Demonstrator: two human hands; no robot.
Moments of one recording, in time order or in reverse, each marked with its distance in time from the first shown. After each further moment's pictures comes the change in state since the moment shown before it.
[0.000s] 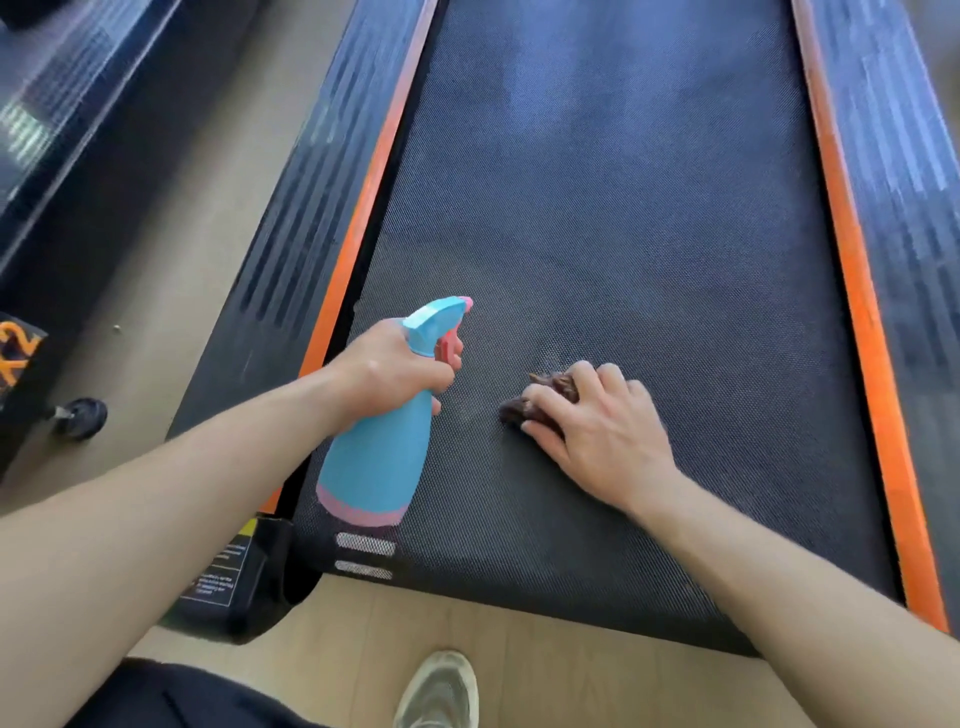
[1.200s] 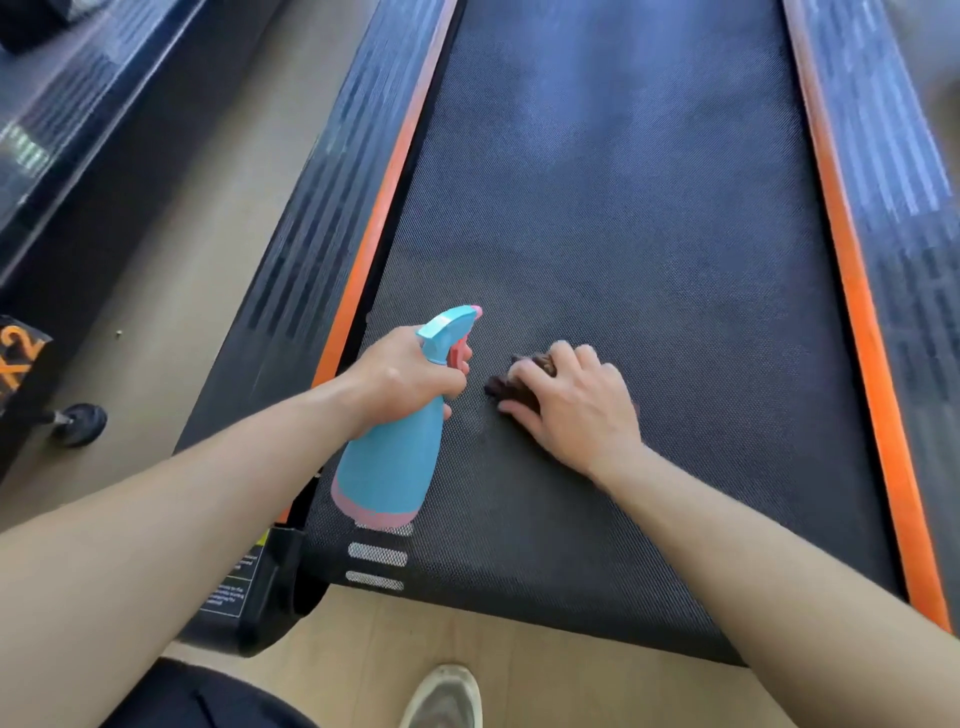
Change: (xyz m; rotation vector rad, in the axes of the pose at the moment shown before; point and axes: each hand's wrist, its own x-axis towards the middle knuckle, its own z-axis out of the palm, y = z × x) left_hand 0.010 -0.010 -0.010 0.010 -0.002 -0.013; right_hand 0.051 -0.017 0.016 -0.024 0.032 0.059
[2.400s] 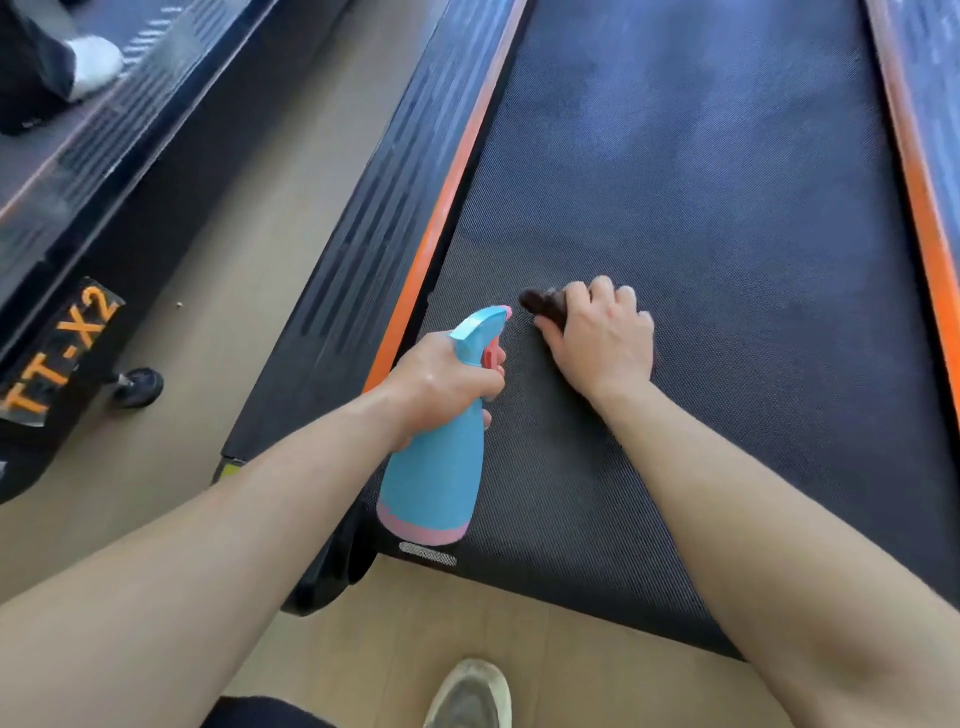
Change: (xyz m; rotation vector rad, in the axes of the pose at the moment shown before) left_hand -0.037 -0.026 -0.009 -0.121 0.060 -0.091; right_hand 0.068 -0.033 0.014 -0.053 -0.065 0.249
